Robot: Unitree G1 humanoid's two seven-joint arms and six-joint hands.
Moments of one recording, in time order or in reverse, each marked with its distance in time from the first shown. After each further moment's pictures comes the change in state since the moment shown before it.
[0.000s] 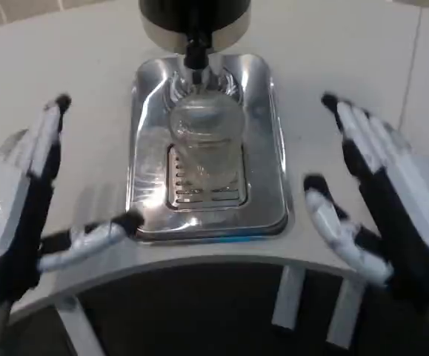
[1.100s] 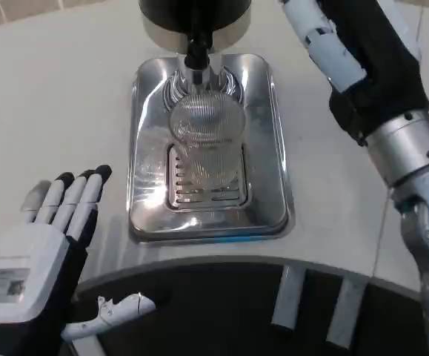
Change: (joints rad) left arm 0.223 -0.040 -0.047 -0.239 0.137 0.105 -0.085; right arm -0.631 0.062 -0.119 0.318 0.754 0.176 0.070
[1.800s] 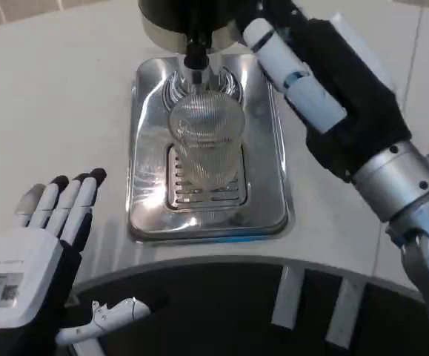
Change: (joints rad) left arm 0.022 -0.001 0.024 0.001 -0.001 -0.023 0.001; right arm 0.072 -0.062 0.081 -0.100 0.126 0.110 0.052
